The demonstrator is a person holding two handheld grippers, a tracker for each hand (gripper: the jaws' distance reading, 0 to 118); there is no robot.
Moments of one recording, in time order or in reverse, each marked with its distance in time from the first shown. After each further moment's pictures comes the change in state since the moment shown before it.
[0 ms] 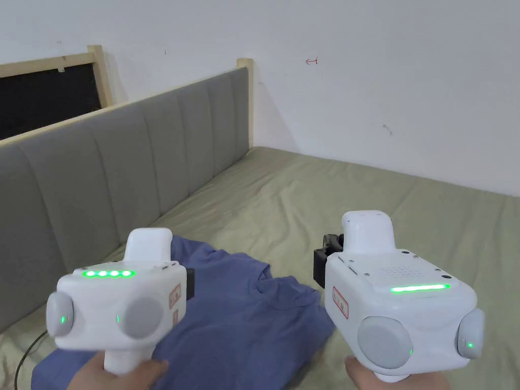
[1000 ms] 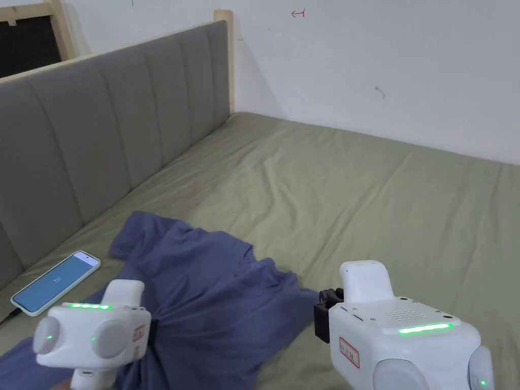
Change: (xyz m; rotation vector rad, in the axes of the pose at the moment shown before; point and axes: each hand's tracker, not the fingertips) left arm -0.049 -0.064 -0.136 -0.204 0.087 -0.098; right arm 0.043 -0.071 -0.046 -0.288 0.031 -0.040
